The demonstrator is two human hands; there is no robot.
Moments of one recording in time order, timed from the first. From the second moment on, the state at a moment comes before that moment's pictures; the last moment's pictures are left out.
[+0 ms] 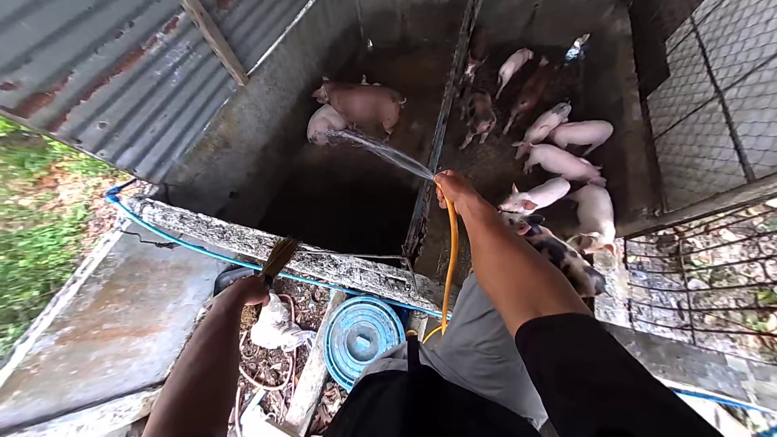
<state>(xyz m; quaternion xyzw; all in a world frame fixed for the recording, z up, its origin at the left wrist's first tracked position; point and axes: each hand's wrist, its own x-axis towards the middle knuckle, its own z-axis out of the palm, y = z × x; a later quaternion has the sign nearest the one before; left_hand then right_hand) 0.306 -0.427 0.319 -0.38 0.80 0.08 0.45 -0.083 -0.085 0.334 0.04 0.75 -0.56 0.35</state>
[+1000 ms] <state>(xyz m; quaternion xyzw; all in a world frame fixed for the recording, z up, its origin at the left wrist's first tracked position) 0.316 -0.420 0.311 -0.41 0.79 0.09 0.44 -0.073 -0.094 0.335 0.03 0.75 -0.56 0.35</state>
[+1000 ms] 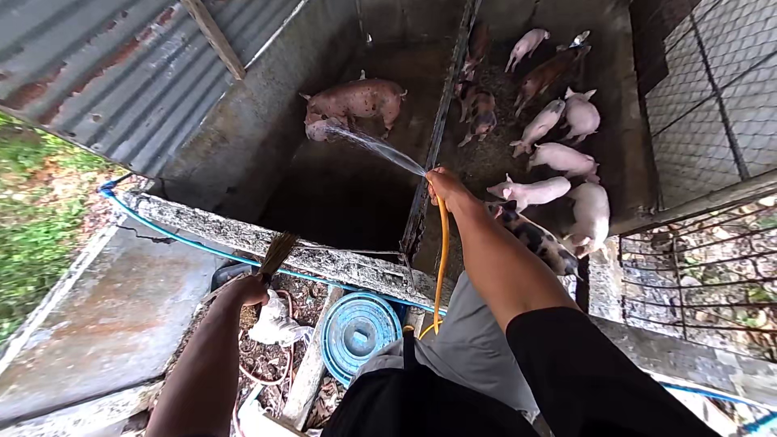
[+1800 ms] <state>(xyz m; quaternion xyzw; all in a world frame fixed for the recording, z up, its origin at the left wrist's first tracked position) 0.317 -0.421 0.300 -0.40 0.80 0.08 0.43 -0.077 -0.090 0.332 0.04 0.75 -0.56 0.34</state>
